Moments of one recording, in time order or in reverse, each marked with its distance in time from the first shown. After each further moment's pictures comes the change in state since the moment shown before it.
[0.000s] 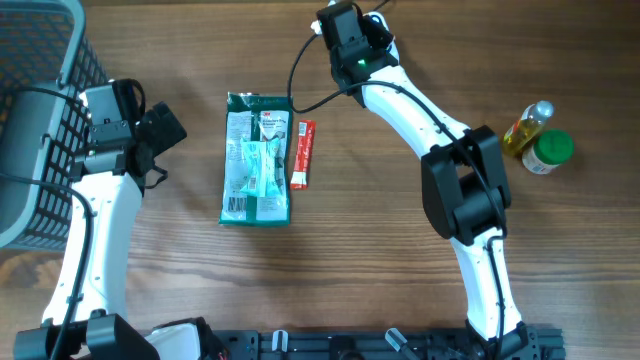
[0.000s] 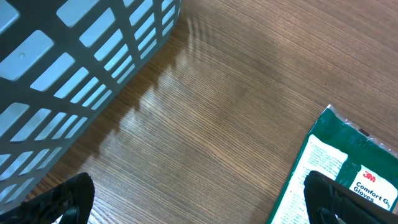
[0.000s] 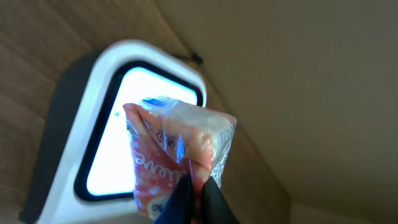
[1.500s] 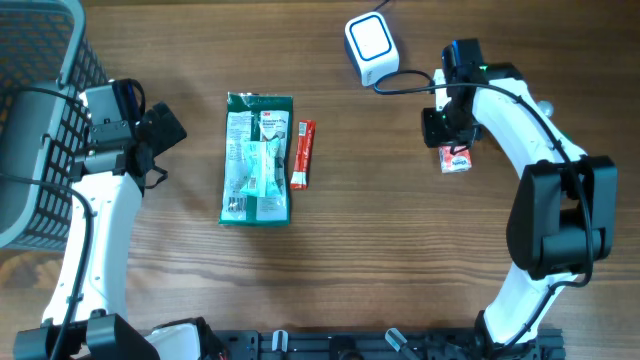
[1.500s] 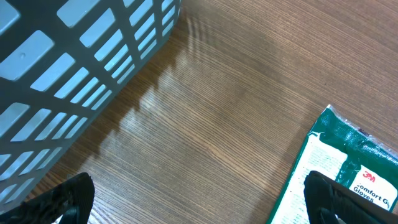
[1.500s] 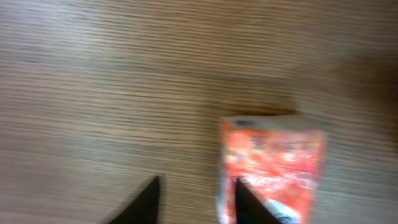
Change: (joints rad) left arm 0.000 0.000 0.000 0.000 0.000 0.000; right arm -0.357 -0.372 -0.484 -0.584 -0.766 0.717
